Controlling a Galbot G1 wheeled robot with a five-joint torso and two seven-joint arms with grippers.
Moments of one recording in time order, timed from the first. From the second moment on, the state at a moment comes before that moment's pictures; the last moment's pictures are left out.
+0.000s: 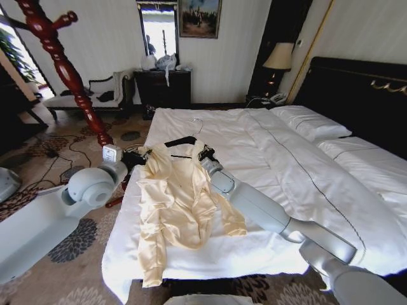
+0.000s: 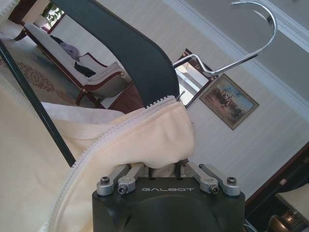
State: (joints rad) left arm 0.61 -0.42 -0.06 -2.23 -1.15 0.56 -0.45; right arm -0.29 1.12 -0.46 1.49 0.15 -0.41 0.37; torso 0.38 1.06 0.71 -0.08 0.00
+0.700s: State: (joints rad) left arm 0.72 -0.35 -0.09 -2.25 -1.16 0.62 -0.37; right arm -0.35 1.02 -0.37 1.53 0.17 -0.41 0.37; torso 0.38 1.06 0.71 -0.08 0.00
